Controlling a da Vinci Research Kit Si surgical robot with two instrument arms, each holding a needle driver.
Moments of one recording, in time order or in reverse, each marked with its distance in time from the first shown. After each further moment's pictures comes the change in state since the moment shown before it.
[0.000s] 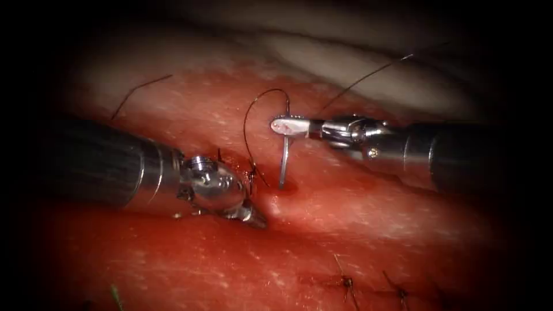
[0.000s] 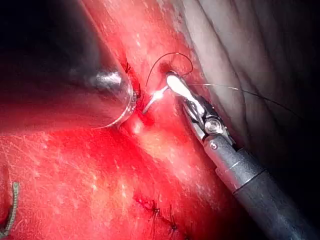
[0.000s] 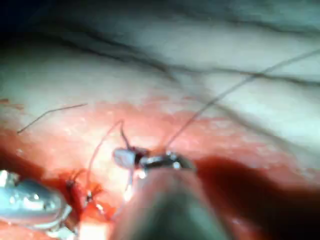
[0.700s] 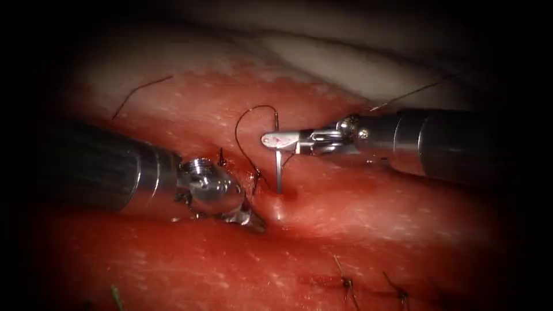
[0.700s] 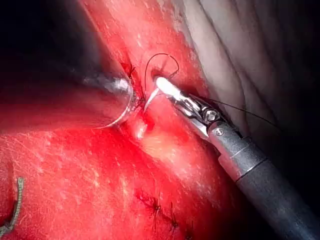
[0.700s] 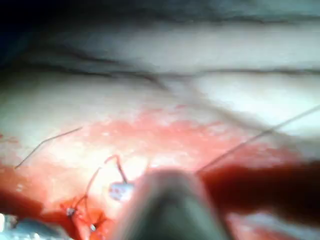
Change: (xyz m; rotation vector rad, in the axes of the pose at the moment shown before) right arm -0.003 -0.001 0.001 0.035 -0.103 0.350; left arm 0.000 0.000 -0.001 -0.008 -0.001 0.002
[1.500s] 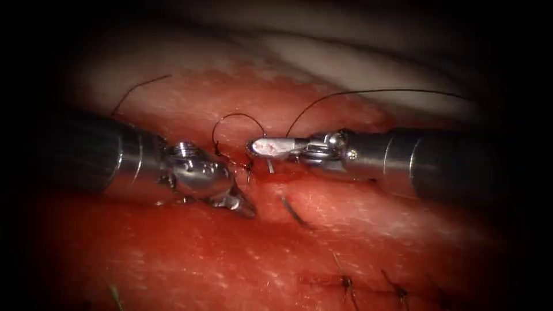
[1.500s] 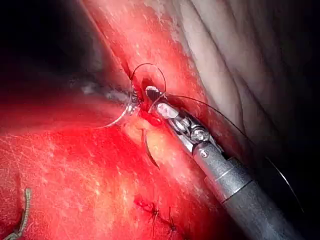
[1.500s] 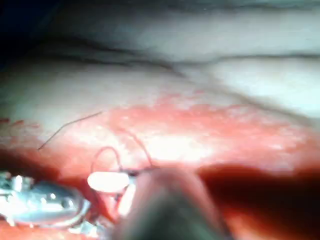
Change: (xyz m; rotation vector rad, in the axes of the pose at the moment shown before) right arm 0.002 -0.001 0.000 0.066 0.155 -0.436; left arm 0.002 0.001 -0.003 0.057 0.074 0.073
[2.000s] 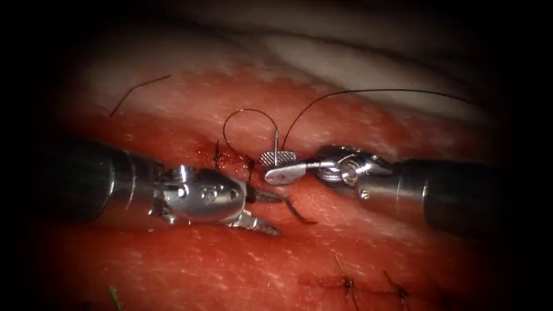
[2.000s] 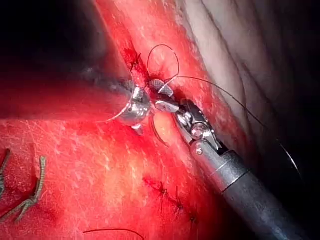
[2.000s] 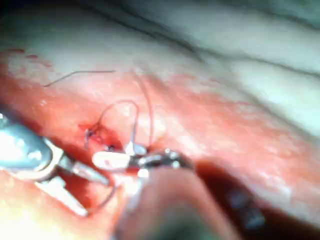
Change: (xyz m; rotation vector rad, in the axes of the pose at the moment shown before) right arm 0.000 0.000 -0.003 -0.101 -0.099 -0.391; left arm 0.002 0.004 0.001 0.159 0.221 0.153
